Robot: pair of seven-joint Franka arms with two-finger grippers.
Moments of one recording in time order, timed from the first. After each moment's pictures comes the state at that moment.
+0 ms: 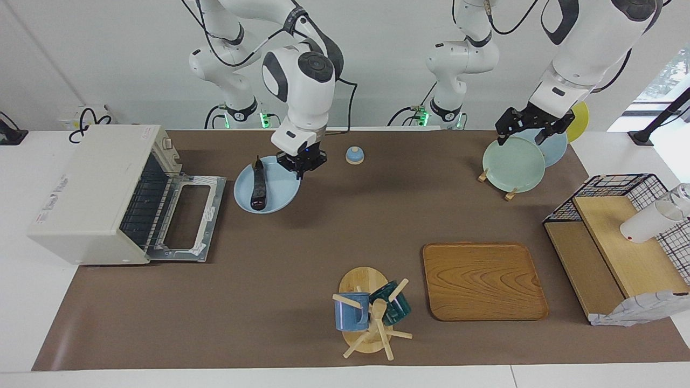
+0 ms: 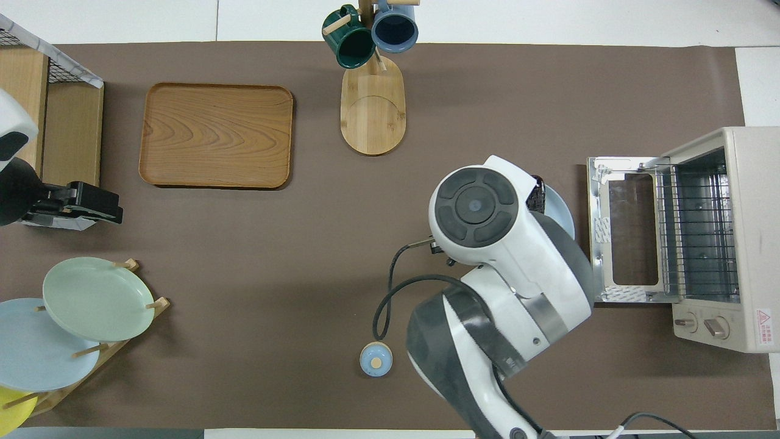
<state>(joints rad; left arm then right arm) -0.04 -0.06 -0.07 -1.67 -0.03 1.52 -0.05 0.69 0.12 -0.11 -1.83 -0.13 1.86 0.47</state>
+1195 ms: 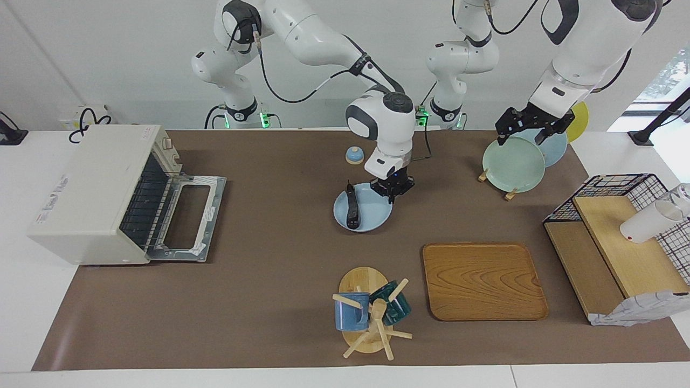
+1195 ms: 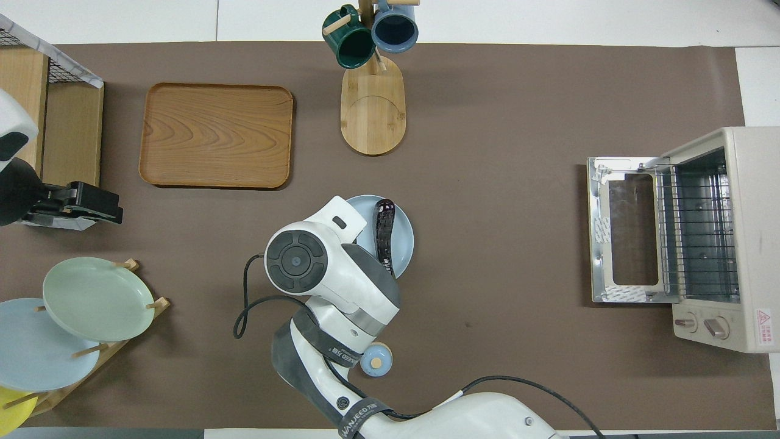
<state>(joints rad) -0.04 -0.06 -0.07 -1.67 -0.03 1.52 -0.05 0.87 0.55 -0.07 -1.58 0.00 2.28 0.80</state>
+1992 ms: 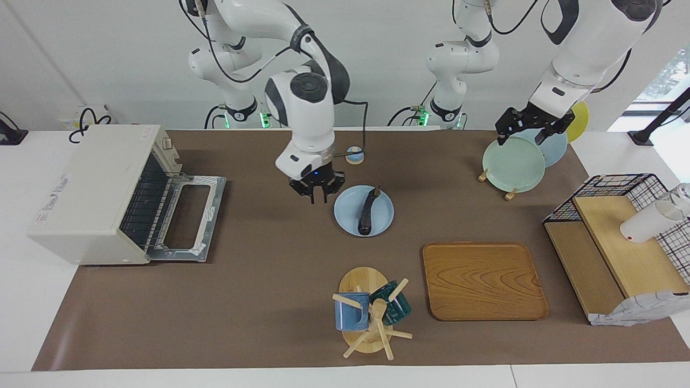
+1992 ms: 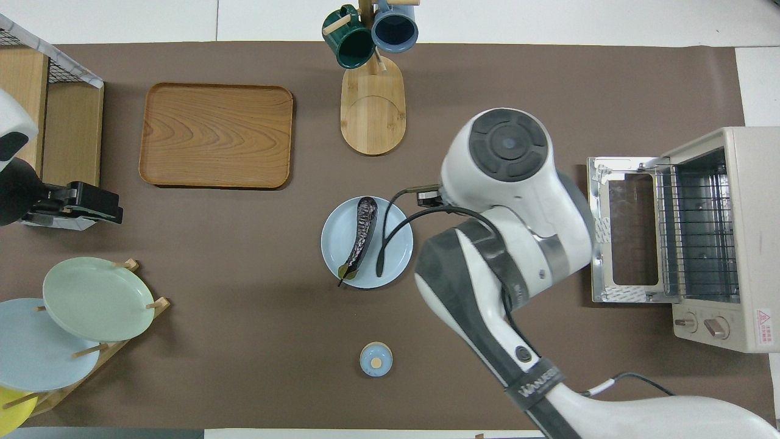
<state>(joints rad) -0.04 -0.06 -0.07 -1.67 -0.03 1.52 -0.05 0.52 0.22 -0.08 -1.77 0.01 1.97 0.42</state>
